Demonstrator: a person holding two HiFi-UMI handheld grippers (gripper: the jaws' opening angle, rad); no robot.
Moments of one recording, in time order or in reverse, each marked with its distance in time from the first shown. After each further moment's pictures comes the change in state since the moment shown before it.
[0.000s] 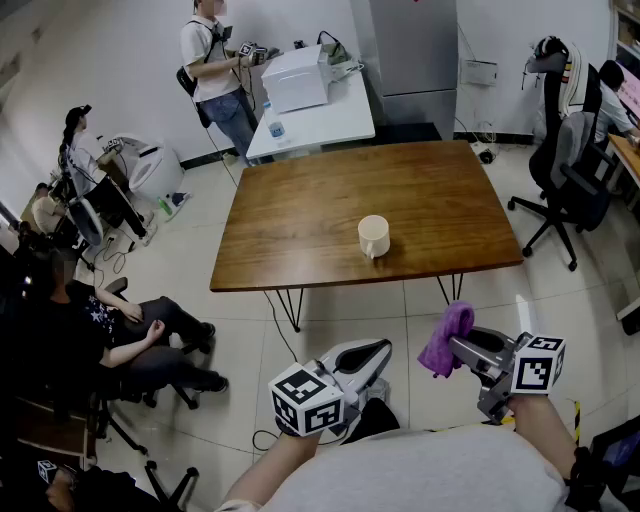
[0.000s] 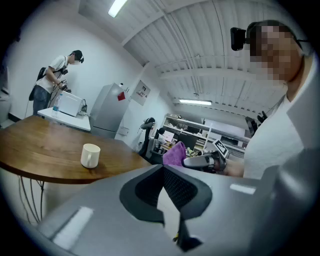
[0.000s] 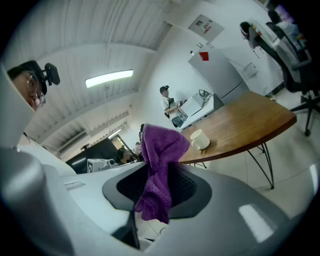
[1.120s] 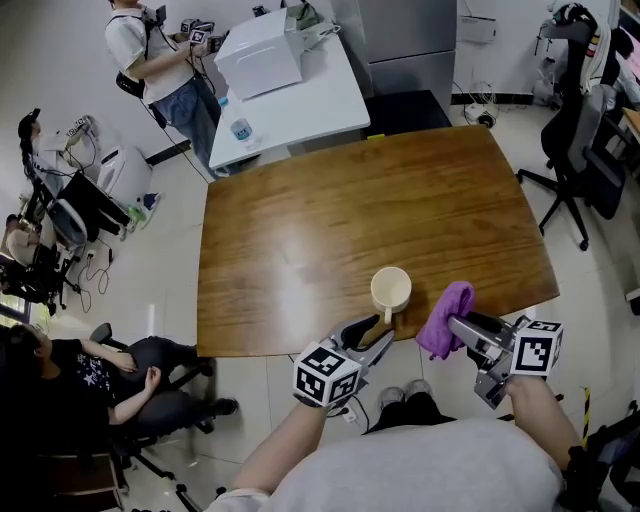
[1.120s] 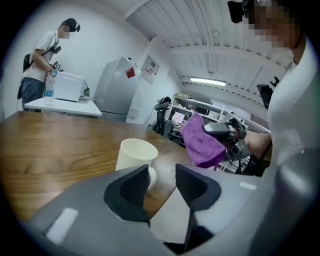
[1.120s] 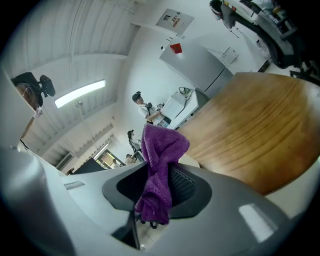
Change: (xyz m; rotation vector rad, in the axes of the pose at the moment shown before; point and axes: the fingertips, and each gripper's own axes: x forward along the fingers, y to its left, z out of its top) left arm 0.128 0.297 0.005 0.009 0.247 0.050; right arm 0.175 -0.171 0.141 0.210 -0.046 -0.081
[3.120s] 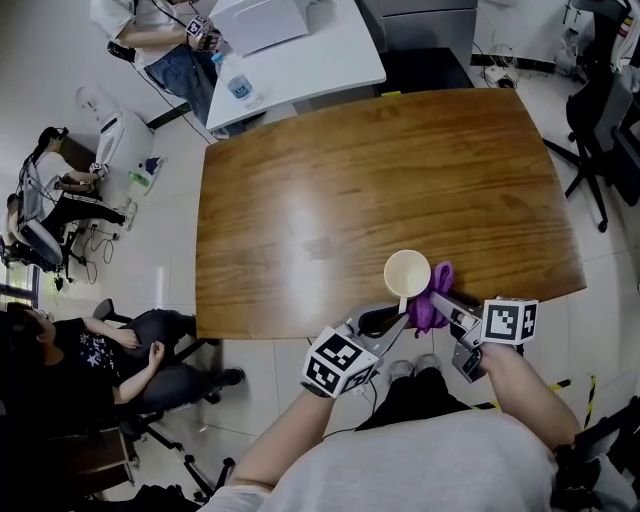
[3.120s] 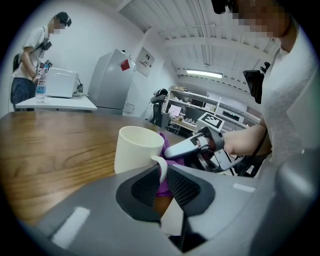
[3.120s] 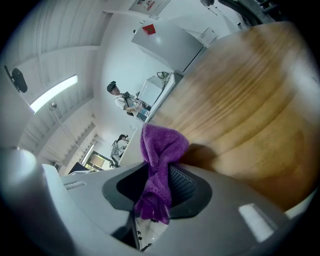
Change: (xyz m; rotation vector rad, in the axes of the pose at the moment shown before) left arm 0.026 0.023 -0.029 0.075 0.076 -0.020; right arm 0.093 -0.114 -0.056 0.159 0.125 -0.143
